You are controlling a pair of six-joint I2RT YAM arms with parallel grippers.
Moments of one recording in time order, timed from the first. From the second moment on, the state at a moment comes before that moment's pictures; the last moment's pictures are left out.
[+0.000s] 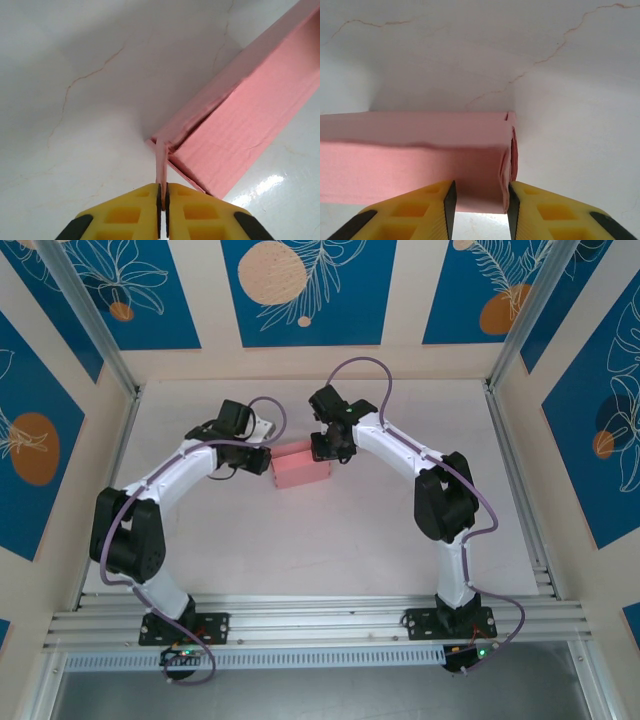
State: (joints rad) left arm -0.36 1.66 1.29 -0.65 0.19 0.05; right arm 0.61 2.05 1.80 -0.93 0.00 0.39
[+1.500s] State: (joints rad) left arm -0.36 1.70 1.31 -0.70 0.24 -0.08; right arm 0.62 2.06 1.81 -0.91 0.00 0.39
